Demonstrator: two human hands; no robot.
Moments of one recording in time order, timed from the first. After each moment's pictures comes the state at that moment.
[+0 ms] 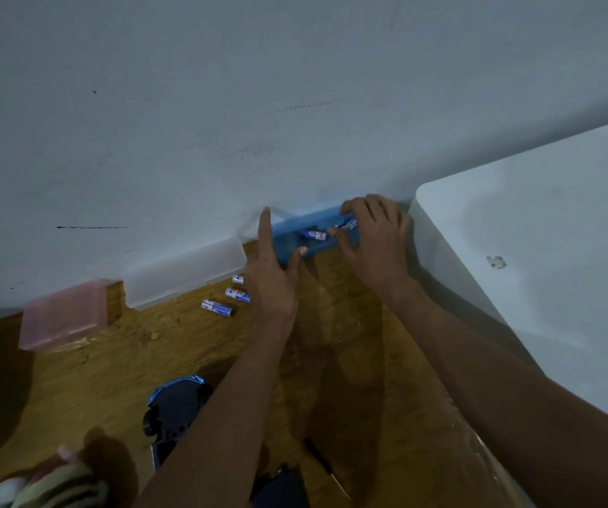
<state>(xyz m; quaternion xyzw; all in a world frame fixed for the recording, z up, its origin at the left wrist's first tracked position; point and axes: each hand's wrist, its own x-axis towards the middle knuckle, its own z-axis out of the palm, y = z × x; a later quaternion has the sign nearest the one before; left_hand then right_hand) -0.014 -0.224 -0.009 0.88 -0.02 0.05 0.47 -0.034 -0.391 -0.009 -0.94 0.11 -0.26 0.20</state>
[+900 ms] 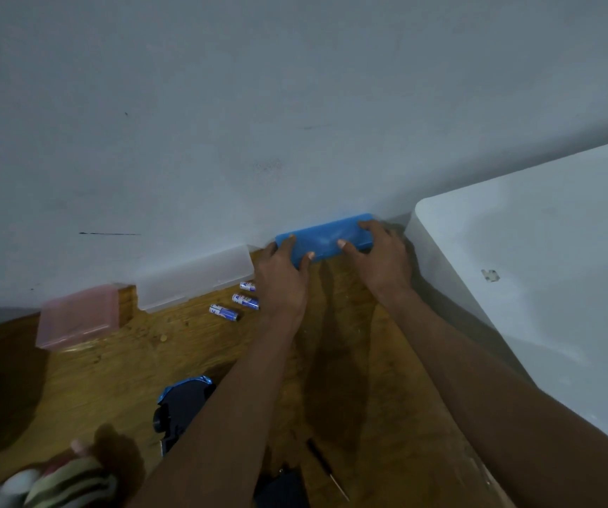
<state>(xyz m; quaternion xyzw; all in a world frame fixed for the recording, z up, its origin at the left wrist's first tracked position) -0.007 -0.231 0.014 0.93 -0.04 0.00 0.37 -0.040 -0.393 0.011 -0.89 0.28 -0.09 0.36</state>
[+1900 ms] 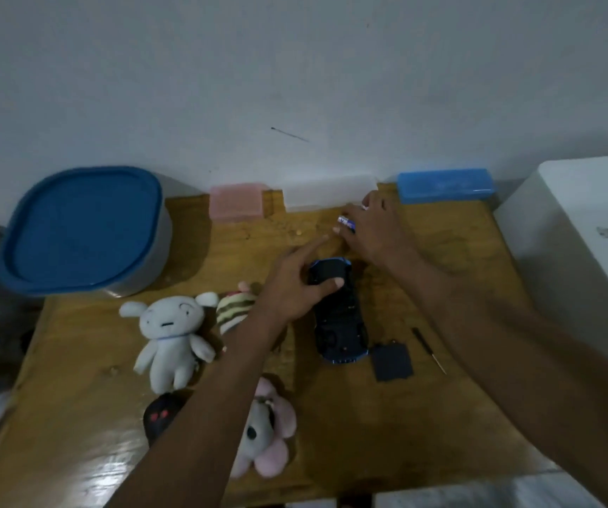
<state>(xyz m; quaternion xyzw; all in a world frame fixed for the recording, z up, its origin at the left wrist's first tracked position) -0.129 0.017 0.038 0.85 -0.11 -0.17 0.48 -0.060 -0.184 0.019 -0.99 0.00 0.00 0.11</state>
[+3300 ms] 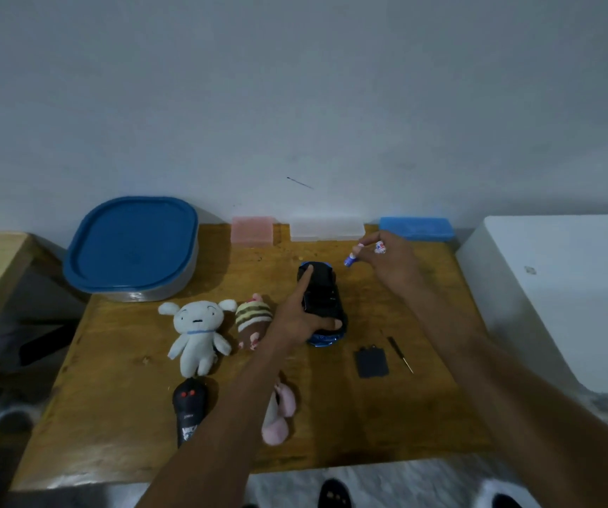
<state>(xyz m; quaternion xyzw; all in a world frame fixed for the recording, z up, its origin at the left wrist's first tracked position) -0.192 0.020 0.098 0.73 0.02 -0.28 0.62 -0.145 -0.176 0.139 -0.87 0.13 -0.04 0.46</state>
